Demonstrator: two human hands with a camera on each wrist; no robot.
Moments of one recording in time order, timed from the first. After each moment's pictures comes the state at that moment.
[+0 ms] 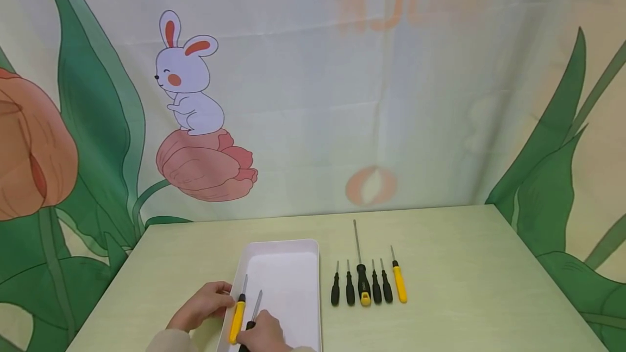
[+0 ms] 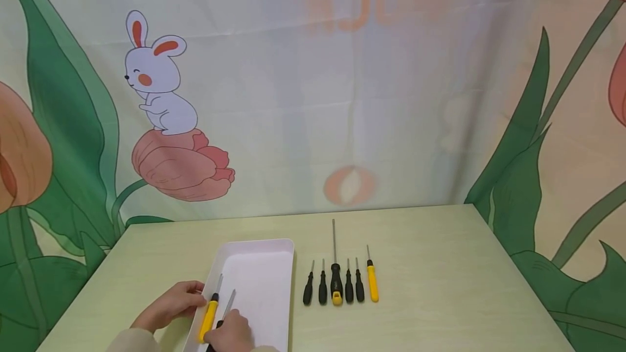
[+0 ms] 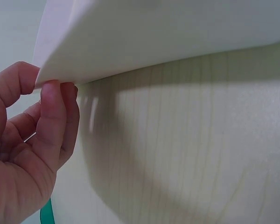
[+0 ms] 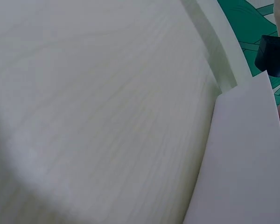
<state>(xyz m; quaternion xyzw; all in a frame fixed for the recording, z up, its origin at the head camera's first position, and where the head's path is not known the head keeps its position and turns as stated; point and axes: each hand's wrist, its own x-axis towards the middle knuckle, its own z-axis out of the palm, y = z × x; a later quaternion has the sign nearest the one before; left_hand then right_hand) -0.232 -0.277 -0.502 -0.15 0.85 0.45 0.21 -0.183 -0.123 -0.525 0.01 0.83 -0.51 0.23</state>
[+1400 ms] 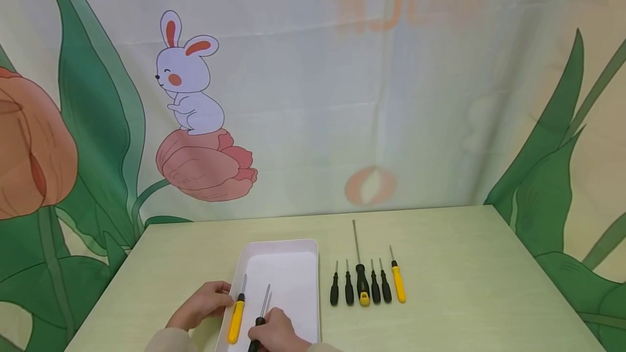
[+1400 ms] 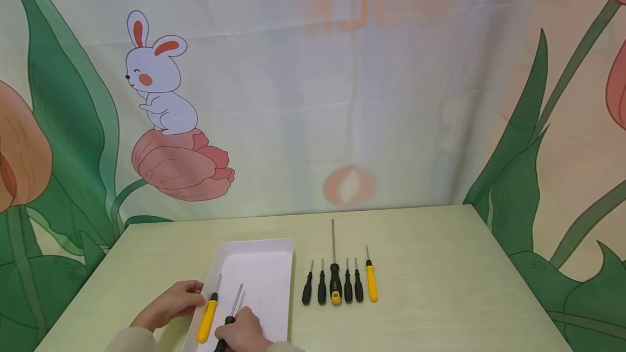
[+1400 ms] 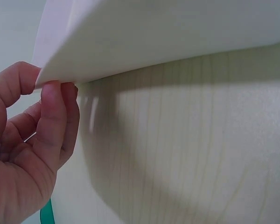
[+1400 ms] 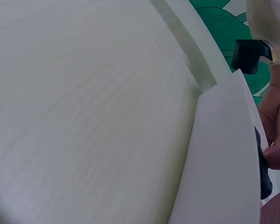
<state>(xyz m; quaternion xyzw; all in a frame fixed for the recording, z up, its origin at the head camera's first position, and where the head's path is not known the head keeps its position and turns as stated) -0.233 -0.278 -0.506 -0.15 0.86 0.45 0.21 -0.178 -0.093 -0.510 0.00 0.80 -0.55 0.24</state>
